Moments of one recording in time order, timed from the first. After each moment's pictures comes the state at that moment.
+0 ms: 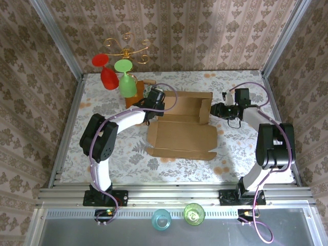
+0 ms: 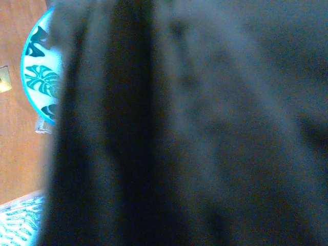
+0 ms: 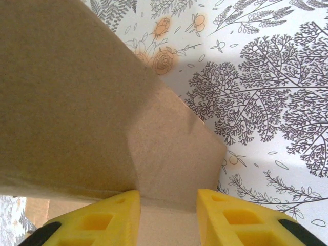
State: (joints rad) left arm -0.63 1.92 1.30 -0.21 -0.25 -0.26; right arm -0.05 1.68 1.02 -0.28 -0.57 0.24
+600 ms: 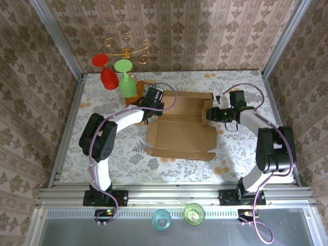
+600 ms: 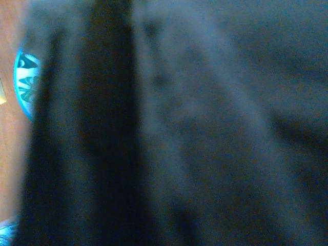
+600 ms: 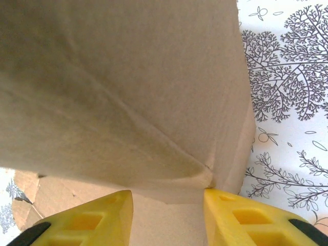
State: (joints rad) left arm -0.61 1.92 1.30 -0.21 -0.20 -0.18; right arm 0.01 1.63 0.99 -0.32 -0.54 0.15
